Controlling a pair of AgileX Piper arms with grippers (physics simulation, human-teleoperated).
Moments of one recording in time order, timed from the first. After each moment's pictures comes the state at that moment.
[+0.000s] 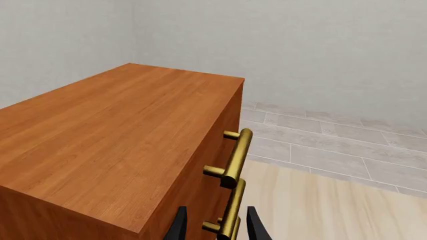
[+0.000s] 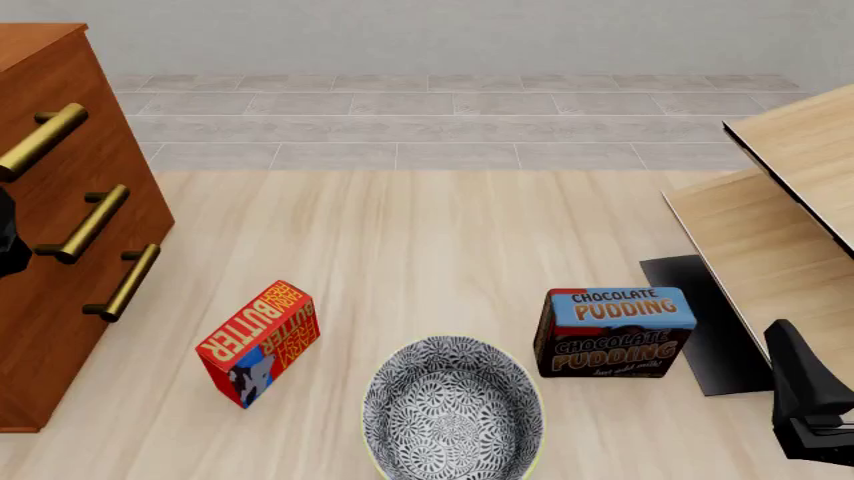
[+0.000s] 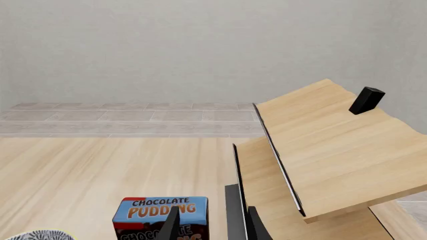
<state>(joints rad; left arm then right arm) 0.35 0.82 -0.27 -0.51 -0.11 0.00 0.02 0.00 -0.01 0.00</state>
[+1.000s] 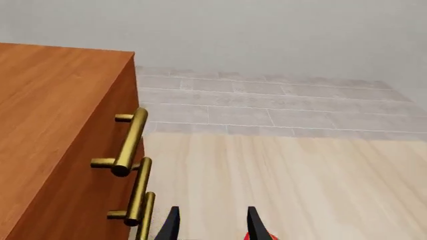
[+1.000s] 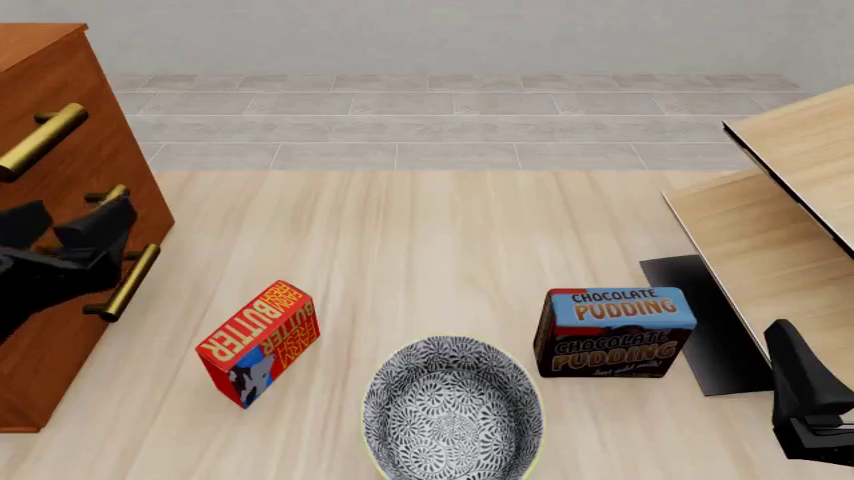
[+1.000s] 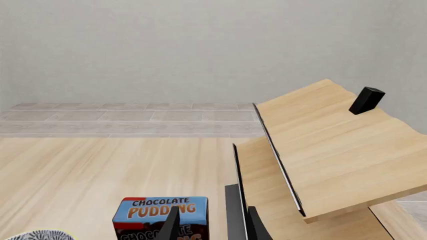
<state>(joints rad) -0.06 0.69 -0.34 -0.17 -0.09 0.00 0.02 0.00 -0.01 0.00</state>
